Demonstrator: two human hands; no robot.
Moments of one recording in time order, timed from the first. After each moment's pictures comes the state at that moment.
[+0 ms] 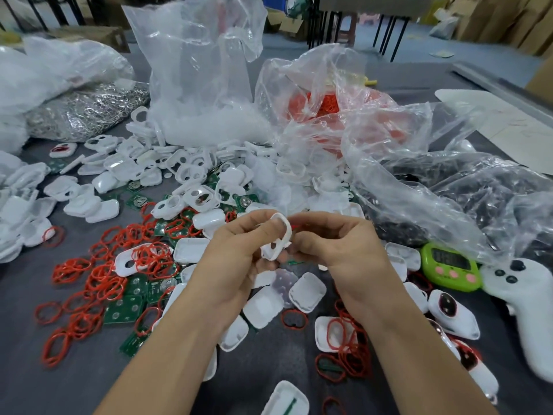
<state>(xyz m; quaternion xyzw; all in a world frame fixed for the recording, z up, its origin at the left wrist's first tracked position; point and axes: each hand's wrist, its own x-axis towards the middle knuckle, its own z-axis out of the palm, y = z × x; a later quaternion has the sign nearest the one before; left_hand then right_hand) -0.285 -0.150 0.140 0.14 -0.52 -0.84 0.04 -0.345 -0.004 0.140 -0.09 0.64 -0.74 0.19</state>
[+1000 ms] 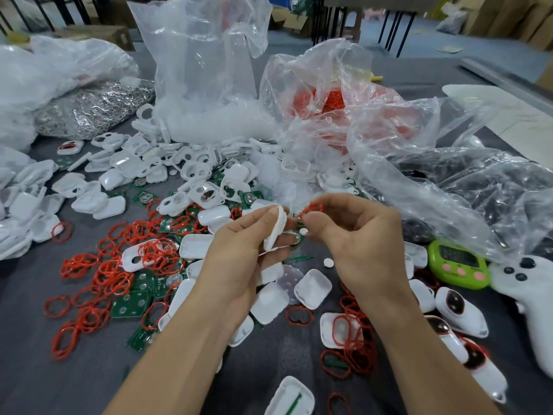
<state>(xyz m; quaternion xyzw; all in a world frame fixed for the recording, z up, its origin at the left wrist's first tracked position) -0.288 -0.143 0.135 0.21 -0.50 -0.84 0.07 -0.345 -0.001 0.139 -0.17 0.71 -0.68 -0.01</state>
